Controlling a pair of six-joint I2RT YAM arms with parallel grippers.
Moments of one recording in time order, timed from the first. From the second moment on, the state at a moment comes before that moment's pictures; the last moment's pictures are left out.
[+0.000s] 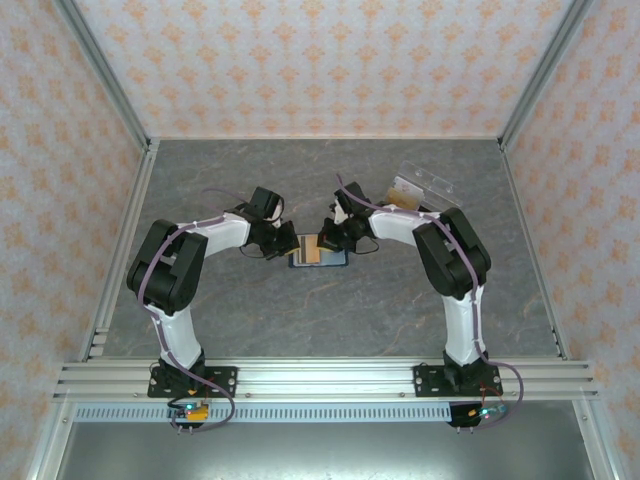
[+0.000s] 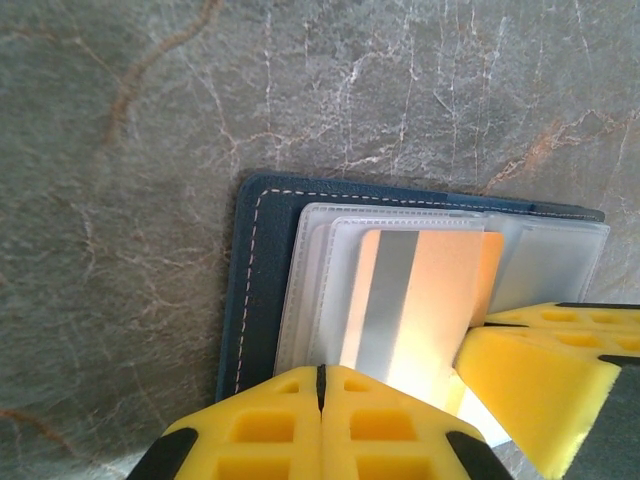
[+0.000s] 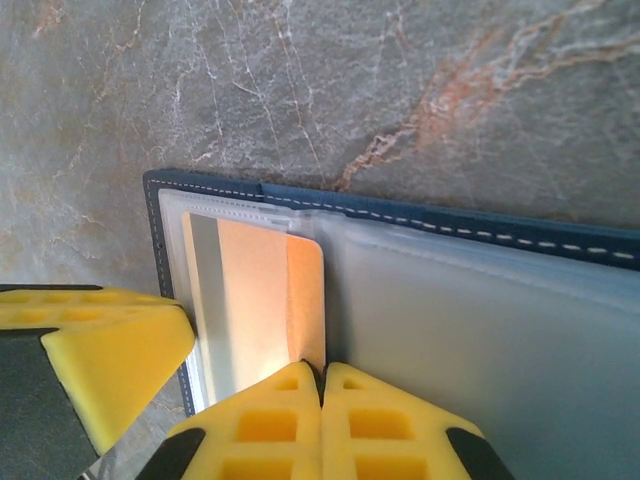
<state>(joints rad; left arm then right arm) -0.33 1.86 1.07 -0.33 0.39 -0.77 0.55 2.04 1.30 -0.33 -0.50 0.72</state>
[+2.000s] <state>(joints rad) -0.26 1.53 0.88 0.39 0.74 -1.12 0.39 1.77 1.28 -0.01 -0.99 0.83</state>
